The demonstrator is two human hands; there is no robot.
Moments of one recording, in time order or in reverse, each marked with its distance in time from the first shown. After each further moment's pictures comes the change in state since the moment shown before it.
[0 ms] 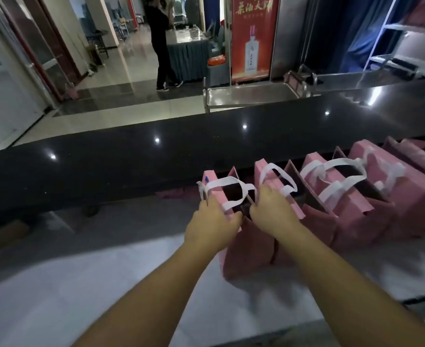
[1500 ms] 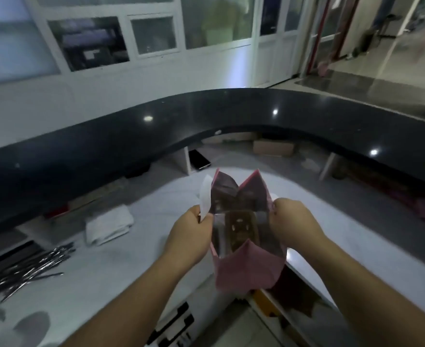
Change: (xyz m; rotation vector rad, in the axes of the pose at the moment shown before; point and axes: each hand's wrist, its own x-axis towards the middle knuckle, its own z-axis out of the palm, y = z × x) left_hand -0.430 -0.363 -0.198 -0.508 0.717 -0.828; right_hand -0.314 -0.361 0.228 -0.250 -0.485 -0.793
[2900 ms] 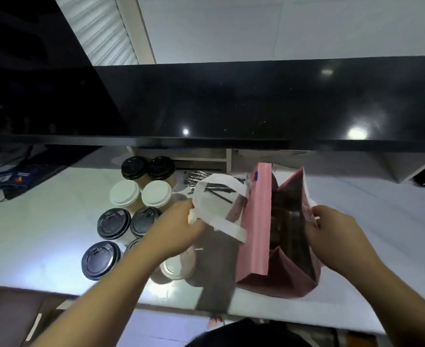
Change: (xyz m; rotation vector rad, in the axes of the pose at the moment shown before) left_hand -0.110 -0.282 -0.314 0.142 0.282 -0.502; right_hand -0.058 -0.339 0.178 -0.027 -0.443 -0.678
